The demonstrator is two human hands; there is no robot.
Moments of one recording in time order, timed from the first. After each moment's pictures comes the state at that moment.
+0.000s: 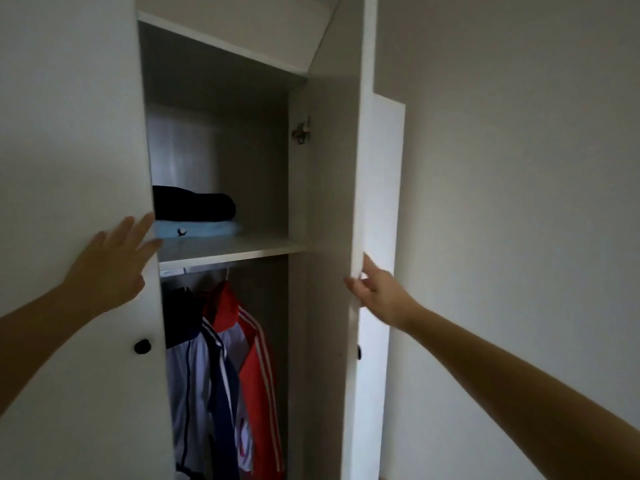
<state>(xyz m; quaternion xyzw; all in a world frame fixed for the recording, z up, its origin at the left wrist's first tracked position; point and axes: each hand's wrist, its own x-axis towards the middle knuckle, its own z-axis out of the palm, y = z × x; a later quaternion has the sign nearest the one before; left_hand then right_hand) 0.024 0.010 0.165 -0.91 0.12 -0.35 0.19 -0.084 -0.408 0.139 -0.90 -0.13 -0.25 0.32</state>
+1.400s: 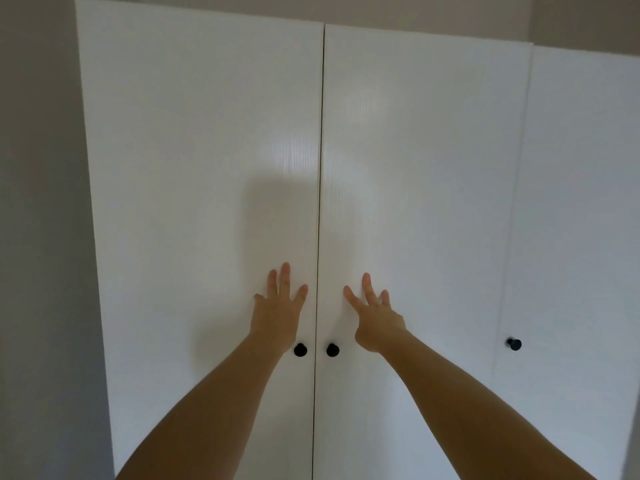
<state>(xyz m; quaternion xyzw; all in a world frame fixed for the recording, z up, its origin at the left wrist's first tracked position) 0.084 0.009 0.110 -0.96 -0.08 -0.21 0.19 0.143 -0.171 0.109 -0.98 -0.19 -0.10 0.05</state>
